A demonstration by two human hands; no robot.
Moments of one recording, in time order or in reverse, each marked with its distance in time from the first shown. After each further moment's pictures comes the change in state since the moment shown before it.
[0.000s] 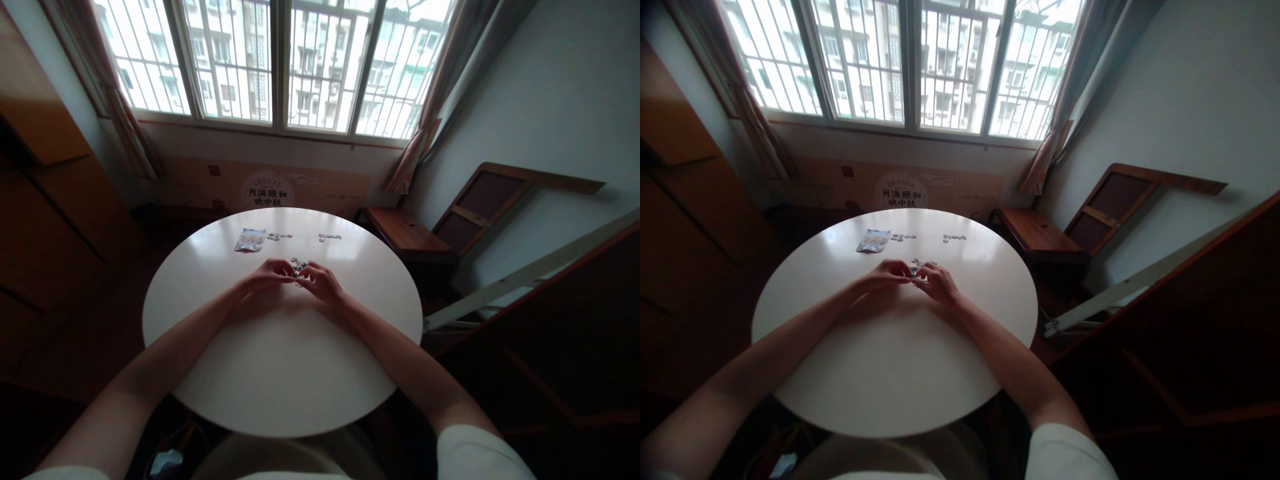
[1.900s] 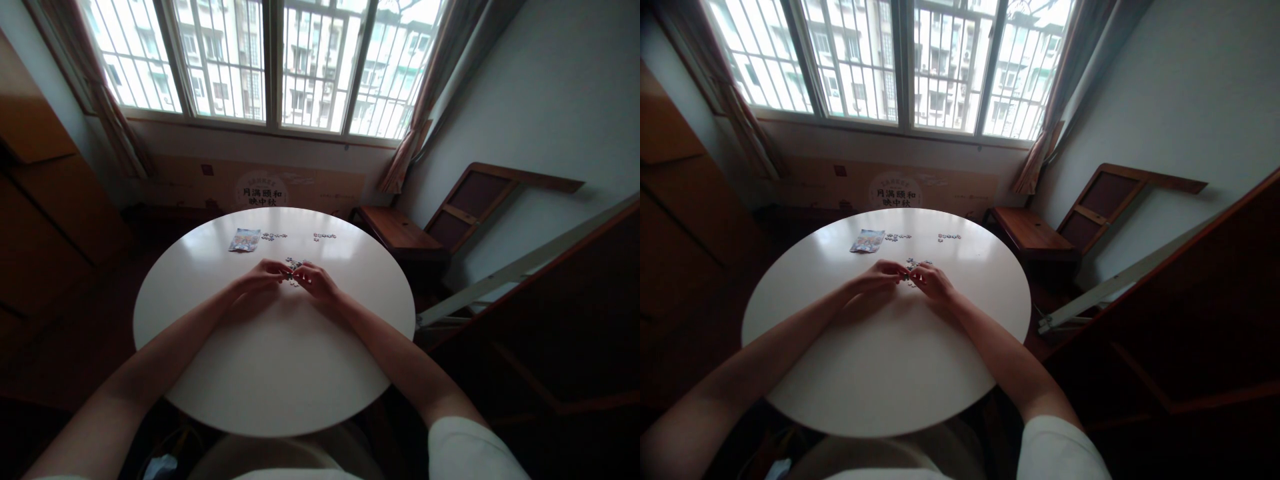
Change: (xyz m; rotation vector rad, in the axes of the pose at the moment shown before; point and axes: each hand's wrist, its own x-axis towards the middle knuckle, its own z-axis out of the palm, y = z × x) left_hand 0.000 -0.005 -0.006 0.018 -0.060 0.005; right_hand 0.000 0.008 0.003 0.054 -0.052 -0.047
